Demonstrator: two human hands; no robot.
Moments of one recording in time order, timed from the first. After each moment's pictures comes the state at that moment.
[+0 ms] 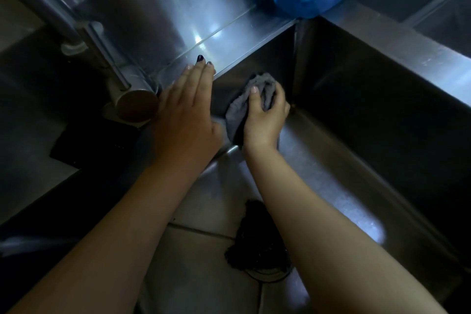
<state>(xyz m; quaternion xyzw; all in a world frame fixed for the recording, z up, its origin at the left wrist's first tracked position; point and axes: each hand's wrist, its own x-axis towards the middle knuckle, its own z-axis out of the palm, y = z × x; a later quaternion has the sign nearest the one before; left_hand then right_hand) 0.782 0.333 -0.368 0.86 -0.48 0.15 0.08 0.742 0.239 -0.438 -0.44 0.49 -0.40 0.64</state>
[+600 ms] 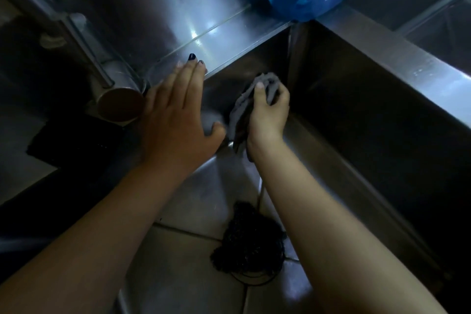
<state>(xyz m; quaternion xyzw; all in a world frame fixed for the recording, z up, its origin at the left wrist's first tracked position) 0.781 0.332 -0.373 0.87 -0.46 0.17 0.06 0.739 0.218 -0.438 -0.41 0.51 -0.37 0.66</state>
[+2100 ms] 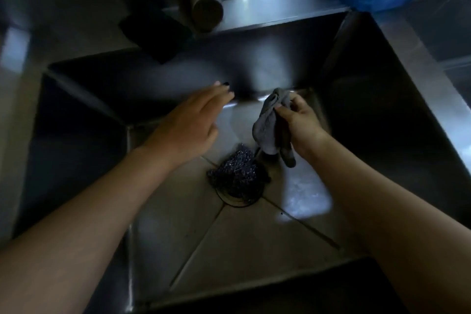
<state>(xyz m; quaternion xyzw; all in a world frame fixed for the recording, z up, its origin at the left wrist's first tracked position) 0.697 0.433 -0.373 0.88 -0.45 -0.02 0.14 0.634 0.233 -0.426 -0.57 0.32 -0.04 0.75</state>
